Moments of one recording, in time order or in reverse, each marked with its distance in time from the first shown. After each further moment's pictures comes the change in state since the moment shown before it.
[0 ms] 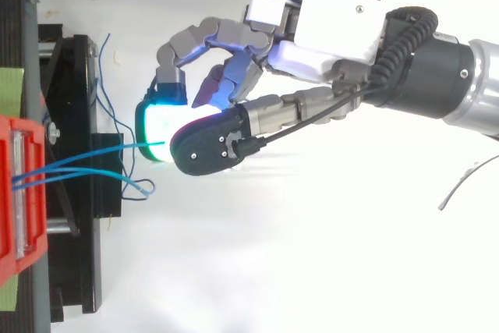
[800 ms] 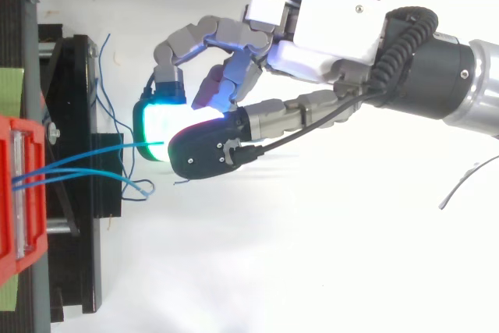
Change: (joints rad) arm 0.002 0.000 0.006 -0.007 0.004 0.000
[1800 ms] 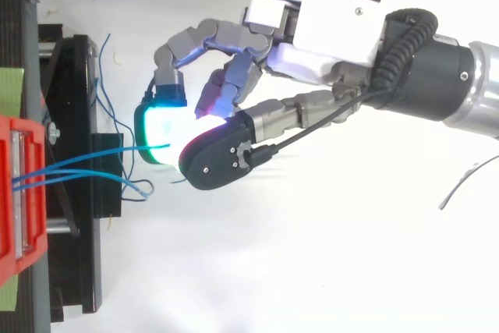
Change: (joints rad) arm 0.002 0.000 -0.001 0.000 0.000 0.000
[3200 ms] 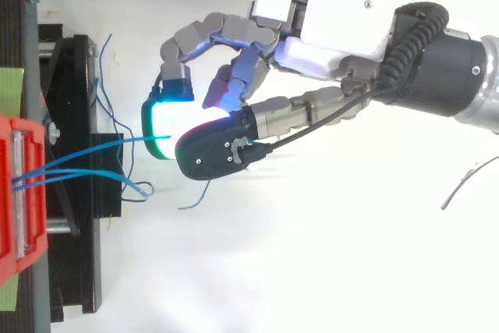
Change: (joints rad) arm -0.004 0.018 0.001 -0.043 -0.001 0.002
